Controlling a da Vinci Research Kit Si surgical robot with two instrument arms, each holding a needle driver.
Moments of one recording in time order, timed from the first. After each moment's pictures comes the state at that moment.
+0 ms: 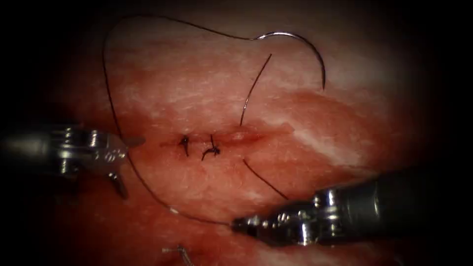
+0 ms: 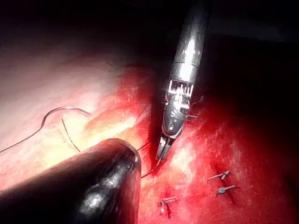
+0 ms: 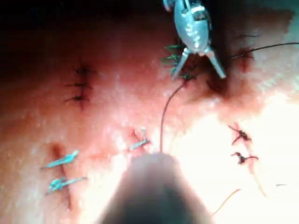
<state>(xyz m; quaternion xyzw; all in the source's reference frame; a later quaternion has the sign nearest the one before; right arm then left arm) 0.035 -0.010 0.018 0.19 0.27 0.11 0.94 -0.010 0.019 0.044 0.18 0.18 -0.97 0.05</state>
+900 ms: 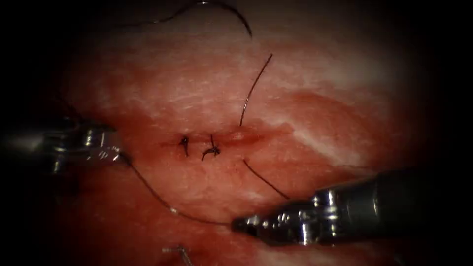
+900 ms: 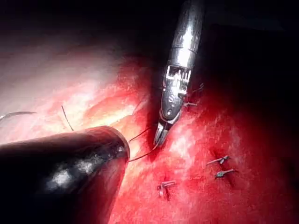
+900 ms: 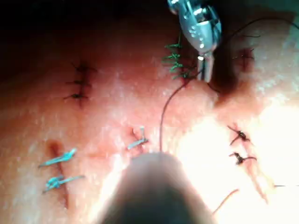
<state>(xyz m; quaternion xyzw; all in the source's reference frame) 0.036 -0.009 0.018 0.19 0.28 0.11 0.93 -0.009 0.020 0.045 0.18 0.17 -0.95 0.16</state>
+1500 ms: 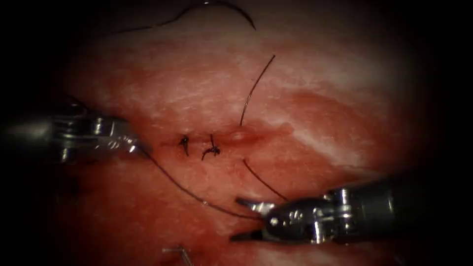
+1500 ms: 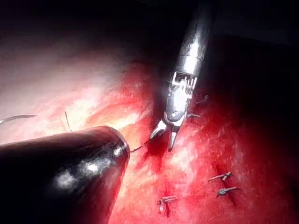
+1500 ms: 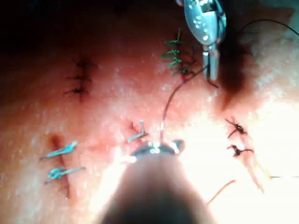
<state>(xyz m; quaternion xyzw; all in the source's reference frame) 0.034 -0.006 0.016 0.14 0.41 0.16 0.89 -0.012 0.021 0.045 0.26 0.12 -0.95 0.11</state>
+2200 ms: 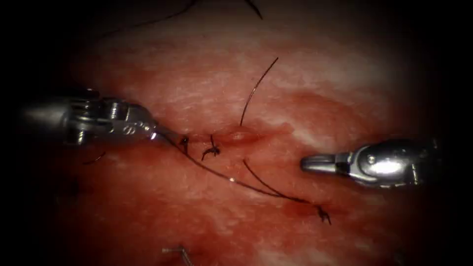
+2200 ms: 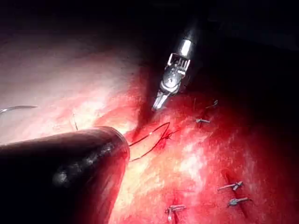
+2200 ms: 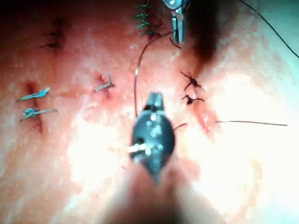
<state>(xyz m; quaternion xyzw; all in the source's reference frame) 0.026 0.002 0.019 0.12 0.54 0.15 0.82 -0.014 0.023 0.046 0.34 0.10 -0.93 0.07</state>
